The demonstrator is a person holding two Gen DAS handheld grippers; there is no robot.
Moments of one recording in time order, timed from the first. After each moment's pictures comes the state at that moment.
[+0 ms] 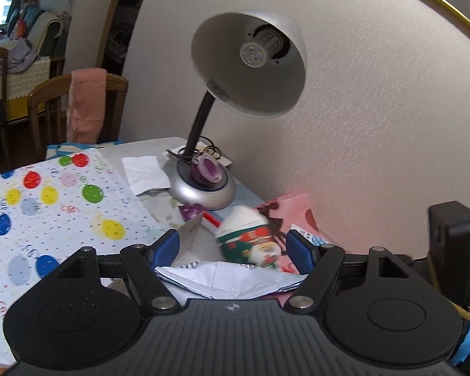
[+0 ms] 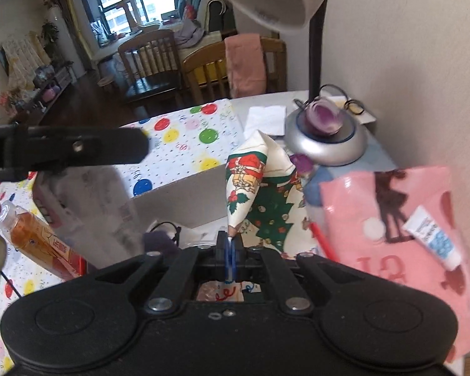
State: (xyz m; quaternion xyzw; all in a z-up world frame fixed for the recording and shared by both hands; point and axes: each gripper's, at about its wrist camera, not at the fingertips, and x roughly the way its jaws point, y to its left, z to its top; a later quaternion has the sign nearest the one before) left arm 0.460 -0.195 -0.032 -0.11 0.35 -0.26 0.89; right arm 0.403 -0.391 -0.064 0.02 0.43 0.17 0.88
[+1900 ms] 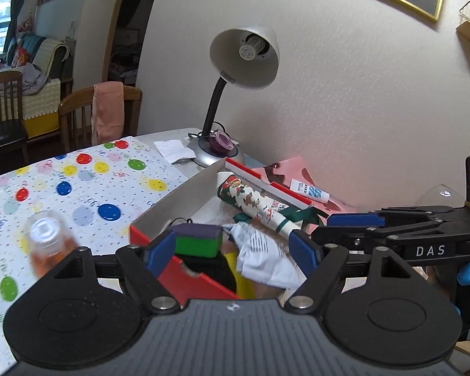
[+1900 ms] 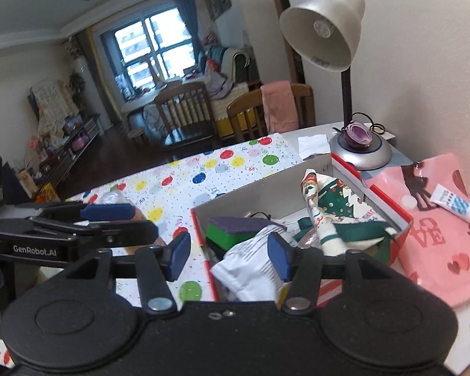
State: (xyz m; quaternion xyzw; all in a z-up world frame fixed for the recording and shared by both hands) left arm 0.283 -0.086 -0.030 -0.06 0.31 -0.27 0.91; right arm 0.237 -0.330 -0.025 0.08 0.33 0.19 0.92
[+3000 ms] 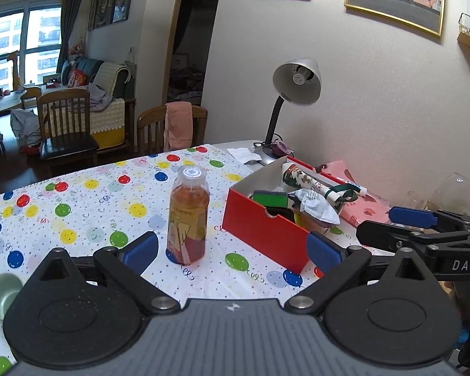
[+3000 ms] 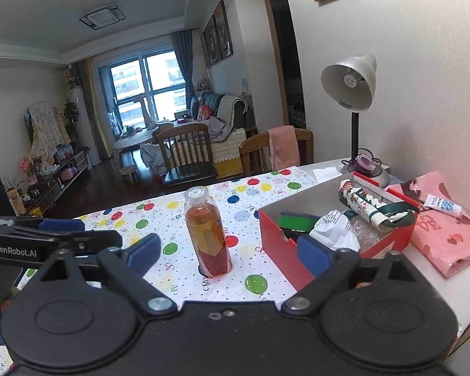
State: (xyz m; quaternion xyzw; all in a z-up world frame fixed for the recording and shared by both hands) left arm 0.133 0.035 -0.010 -0.04 0.28 -0.17 0.94; right arm 0.099 -0.214 -0.023 0.06 0.22 0.14 0.96
